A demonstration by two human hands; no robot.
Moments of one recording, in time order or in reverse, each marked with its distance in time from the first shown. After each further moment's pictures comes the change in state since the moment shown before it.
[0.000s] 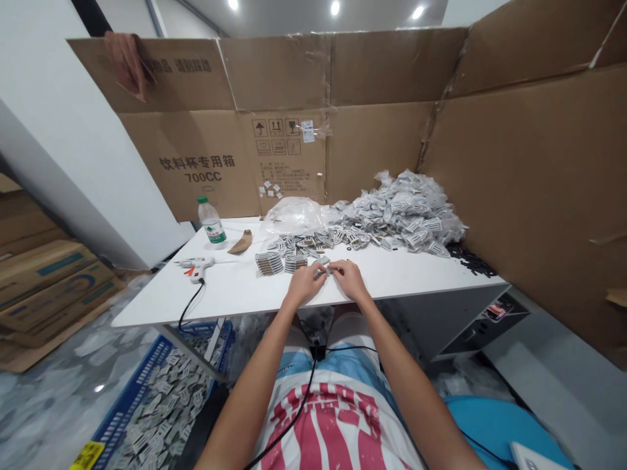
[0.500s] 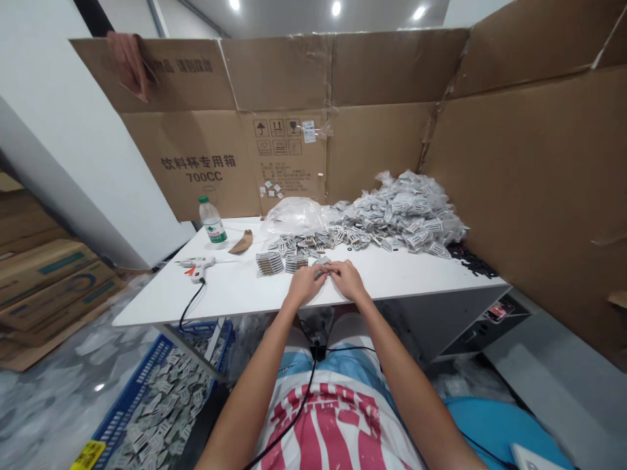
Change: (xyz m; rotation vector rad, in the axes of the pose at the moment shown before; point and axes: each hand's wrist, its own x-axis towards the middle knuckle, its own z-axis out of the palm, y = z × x) left_hand 0.001 0.002 0.000 0.022 -0.014 -0.017; right_hand 0.000 -0.001 0.005 -0.146 -0.083 -0.028
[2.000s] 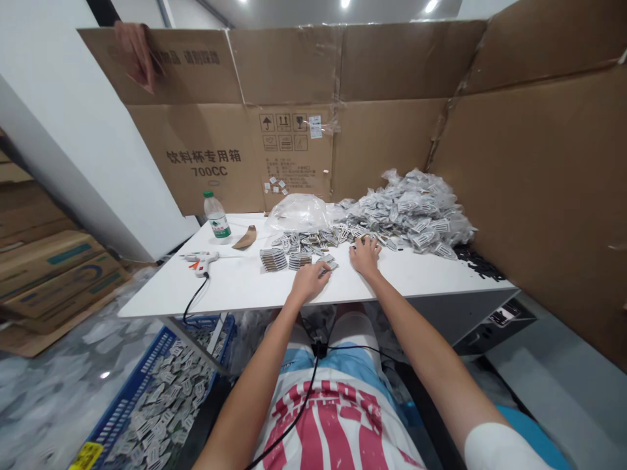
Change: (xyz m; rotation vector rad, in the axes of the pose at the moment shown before) left_hand -0.002 0.001 0.003 0.002 0.006 -0.021; right_hand 0.054 0.059 -0.016 -0.565 0.137 0.324
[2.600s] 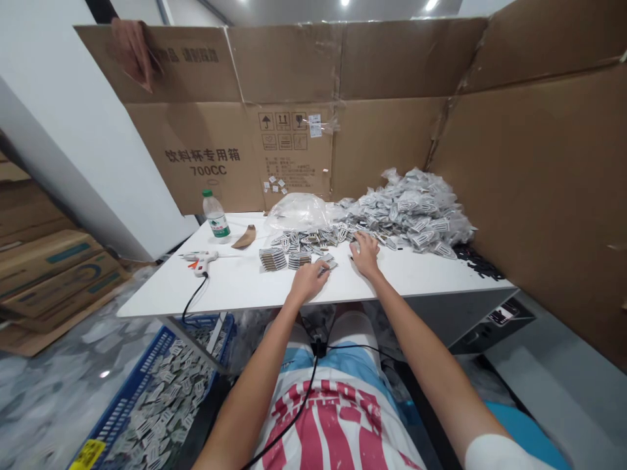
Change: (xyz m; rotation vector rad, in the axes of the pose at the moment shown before) left_hand 0.000 0.000 -0.001 0.016 -0.003 -0.007; right_hand 0.000 0.015 0.007 0.403 0.167 -0.096
